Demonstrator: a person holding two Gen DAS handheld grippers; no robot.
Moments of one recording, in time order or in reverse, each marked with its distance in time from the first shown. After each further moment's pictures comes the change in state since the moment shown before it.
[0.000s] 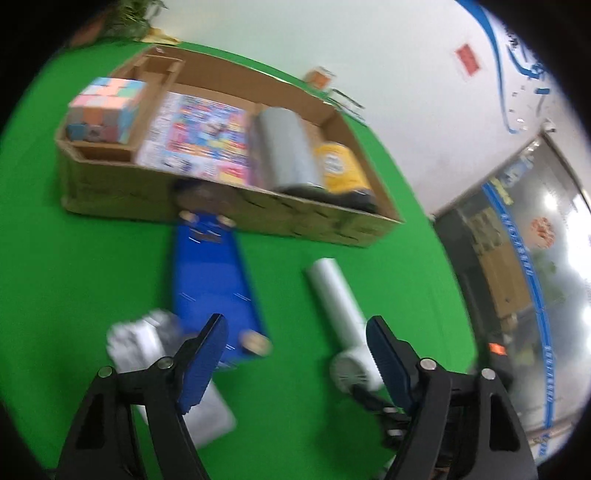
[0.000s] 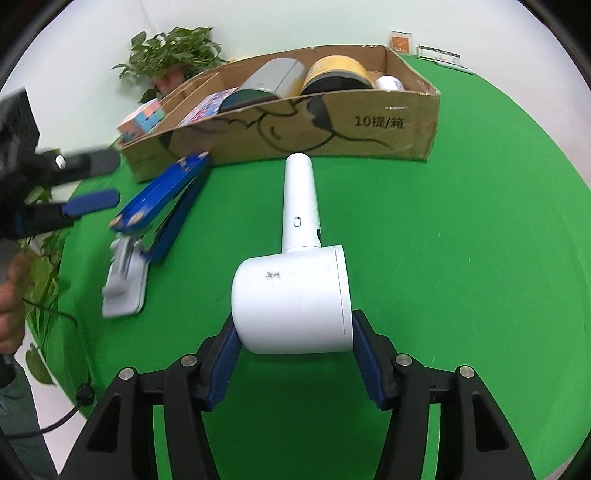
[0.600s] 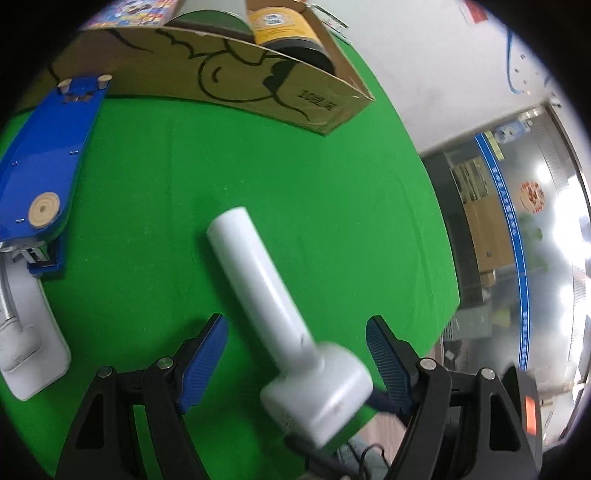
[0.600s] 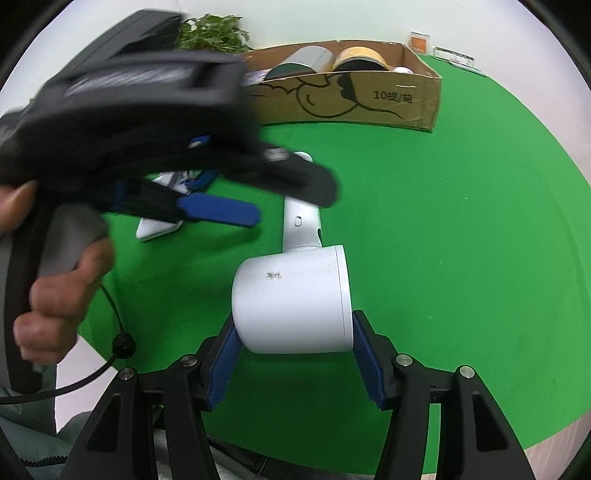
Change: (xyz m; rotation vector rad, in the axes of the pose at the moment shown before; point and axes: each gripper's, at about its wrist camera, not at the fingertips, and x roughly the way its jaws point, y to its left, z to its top) left arm 0.100 -0.054 -0.041 -0.044 0.267 -0.046; right arm -0.030 0.024 -0.061 -0.102 0.017 0.023
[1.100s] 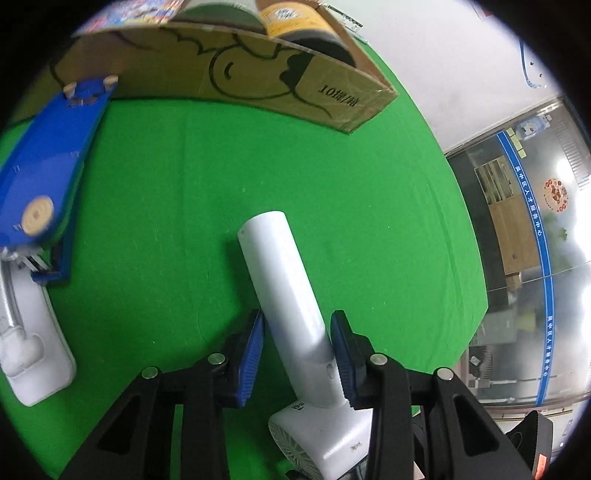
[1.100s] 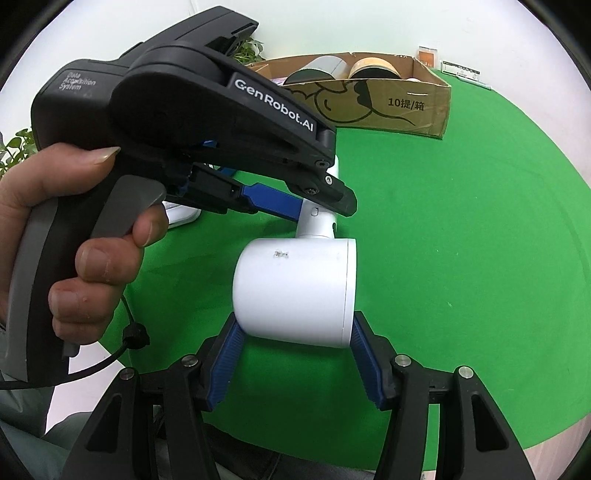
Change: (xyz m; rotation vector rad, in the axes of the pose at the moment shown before) left arm 0.002 -0.004 -0.005 0.025 -0.020 0.107; right arm -0.005 0.012 -0.018 -0.017 -0.077 0.017
